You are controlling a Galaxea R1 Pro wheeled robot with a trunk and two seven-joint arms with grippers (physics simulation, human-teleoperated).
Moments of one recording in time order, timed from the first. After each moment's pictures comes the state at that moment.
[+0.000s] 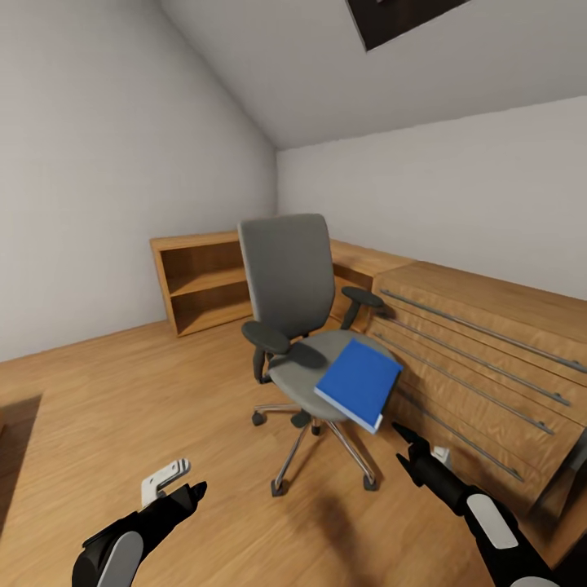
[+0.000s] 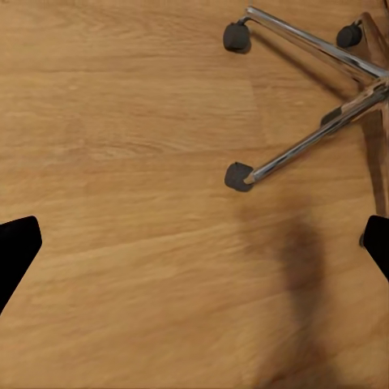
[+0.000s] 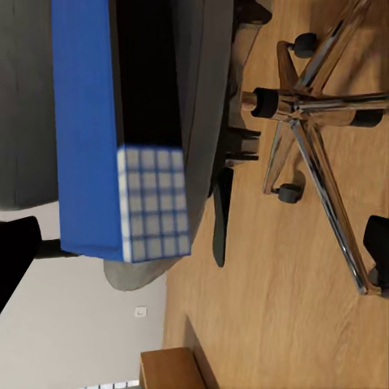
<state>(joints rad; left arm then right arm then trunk) -0.04 -0.04 0.04 -1.61 0.64 0.72 0.43 -0.46 -0.12 -0.30 -0.66 -1.01 0.55 0.46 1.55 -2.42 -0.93</state>
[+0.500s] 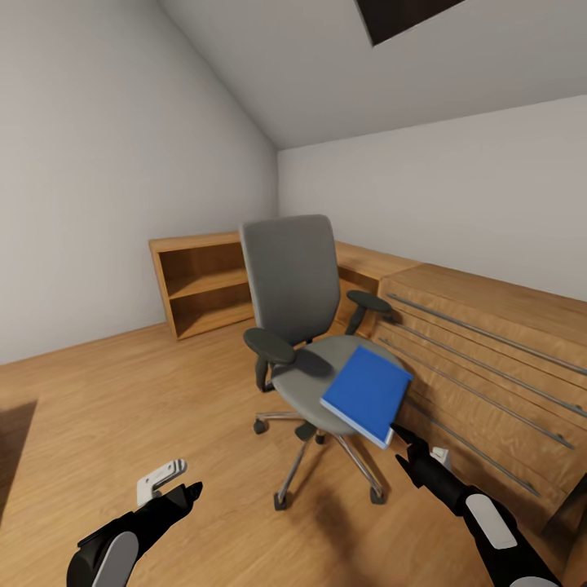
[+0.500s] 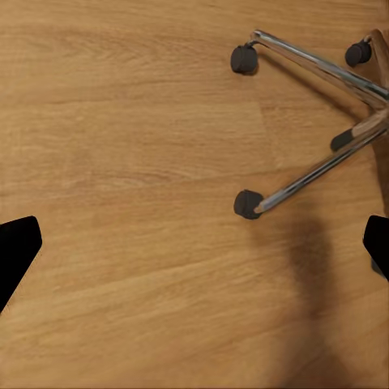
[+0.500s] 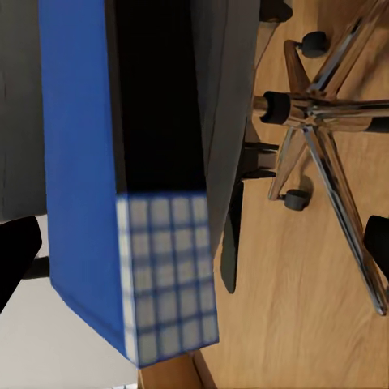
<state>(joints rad) -0.04 -0.01 0.04 -1.61 0.64 0.72 0.43 -0.46 -0.12 -0.30 -0.66 -1.01 0.55 0.45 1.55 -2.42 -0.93</state>
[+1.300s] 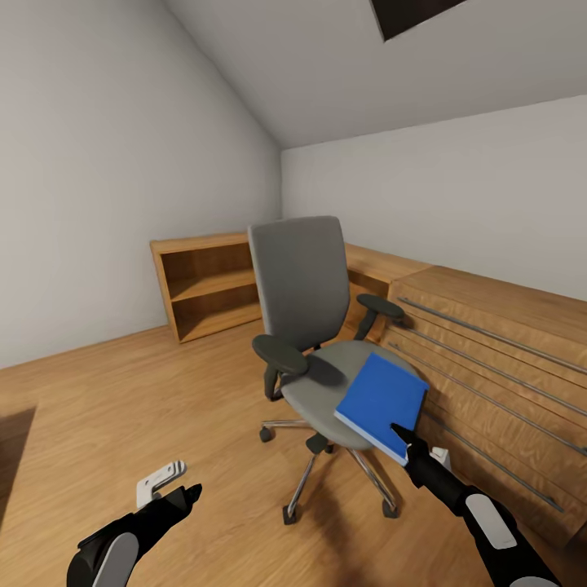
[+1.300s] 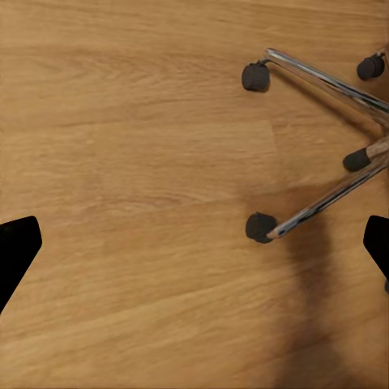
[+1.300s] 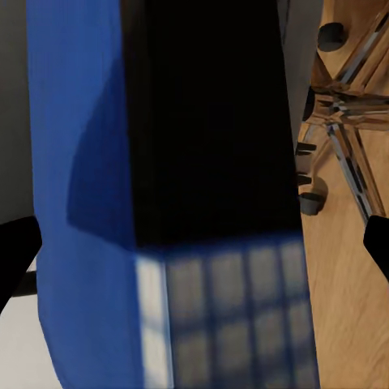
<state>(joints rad) -0.04 -0.01 0.04 -1.59 0.65 0.72 0.43 -0.46 -0.12 -0.30 -0.66 -1.01 0.55 0.45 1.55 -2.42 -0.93</state>
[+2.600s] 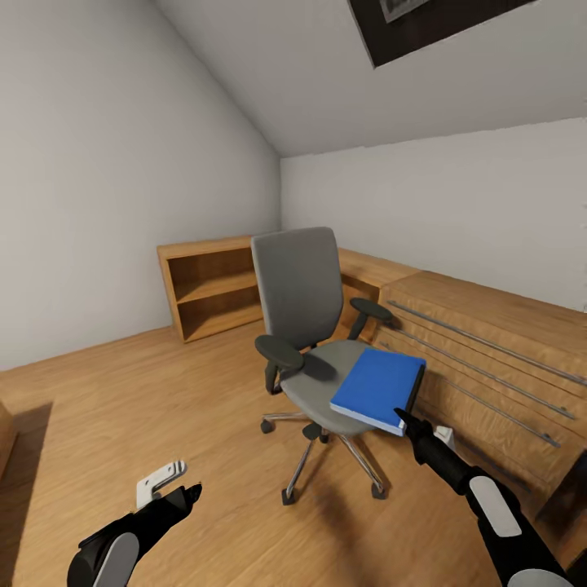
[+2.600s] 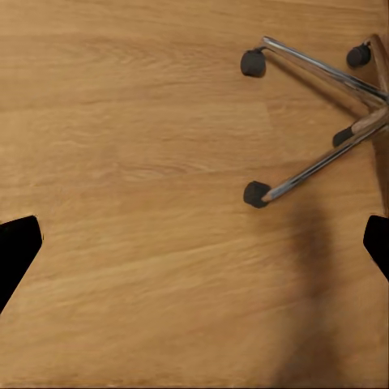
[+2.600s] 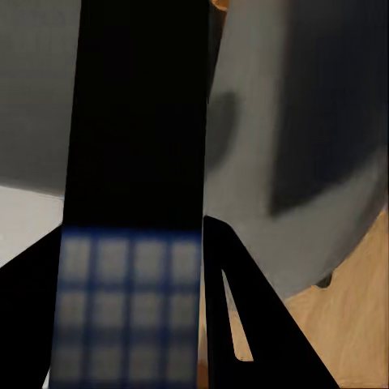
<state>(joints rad) -0.04 -0.01 0.04 -1.59 0.64 0.72 0.44 -0.46 -0.12 -0.30 -0.80 -1.00 0.55 0.45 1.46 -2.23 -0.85</state>
